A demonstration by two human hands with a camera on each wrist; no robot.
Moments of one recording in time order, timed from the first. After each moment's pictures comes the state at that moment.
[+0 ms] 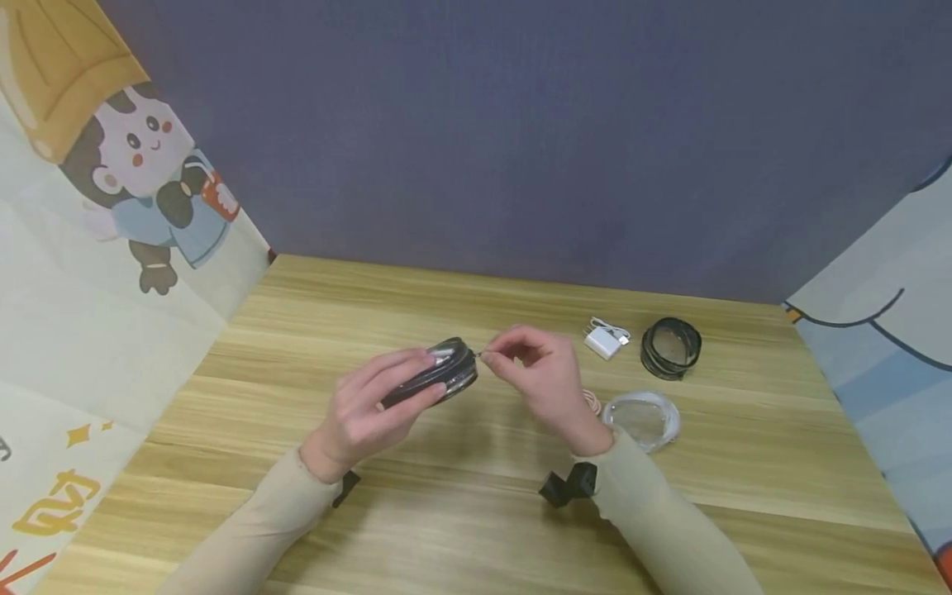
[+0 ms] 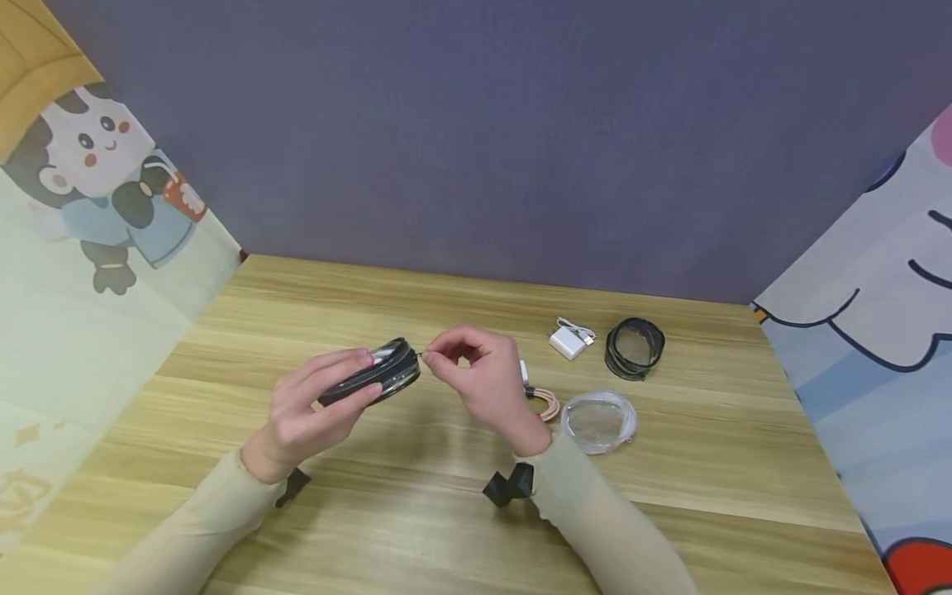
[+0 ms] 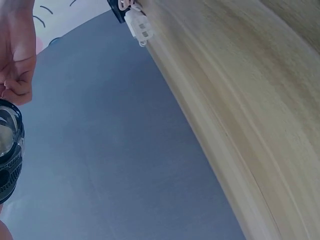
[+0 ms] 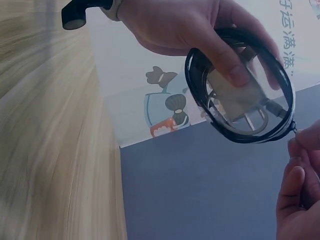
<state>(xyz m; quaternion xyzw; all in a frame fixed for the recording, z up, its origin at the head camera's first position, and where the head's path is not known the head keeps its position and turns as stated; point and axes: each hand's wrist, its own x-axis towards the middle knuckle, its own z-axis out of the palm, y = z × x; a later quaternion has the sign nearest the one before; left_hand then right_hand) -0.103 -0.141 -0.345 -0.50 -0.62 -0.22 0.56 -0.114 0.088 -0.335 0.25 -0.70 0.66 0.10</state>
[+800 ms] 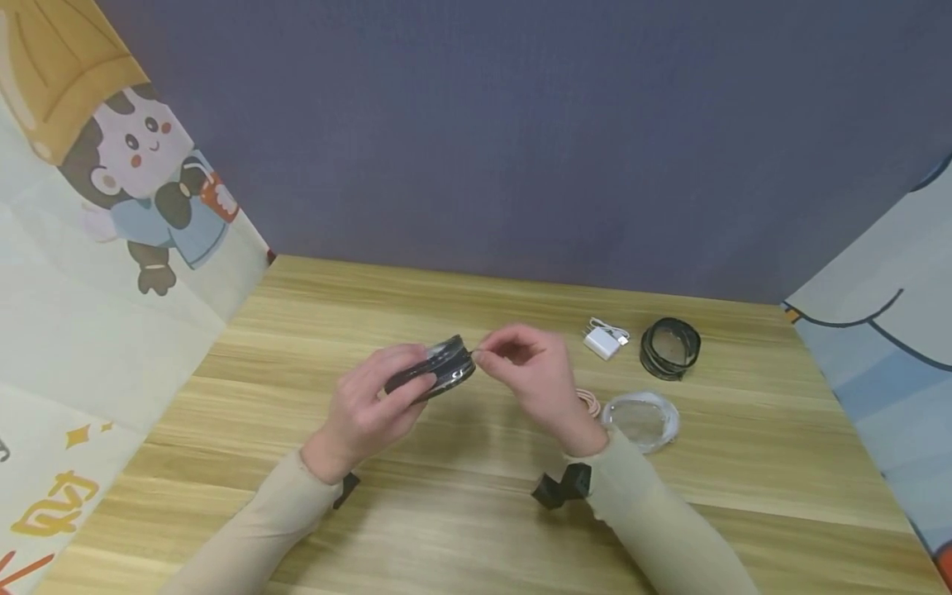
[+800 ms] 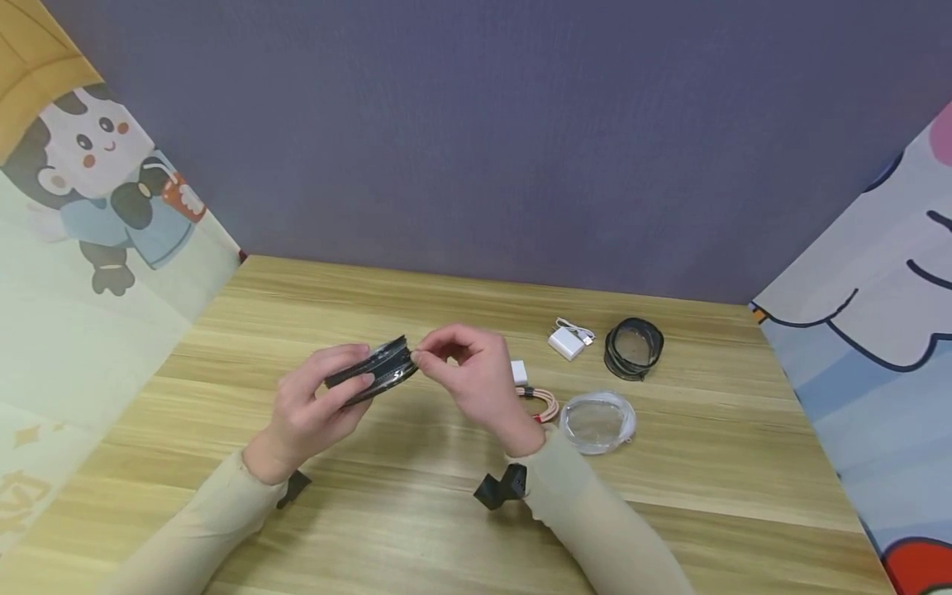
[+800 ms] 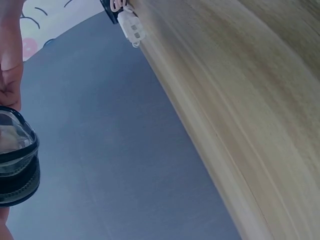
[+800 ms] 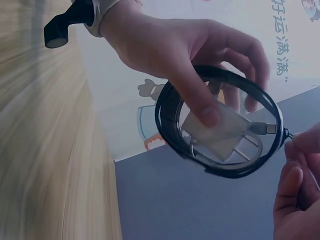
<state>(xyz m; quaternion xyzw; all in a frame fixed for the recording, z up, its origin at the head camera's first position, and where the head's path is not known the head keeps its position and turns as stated) -0.106 -0.145 -0.361 -0.46 -0.68 -0.23 0.52 -0.113 0.080 -0.331 0.24 -0.69 0.68 0.08</state>
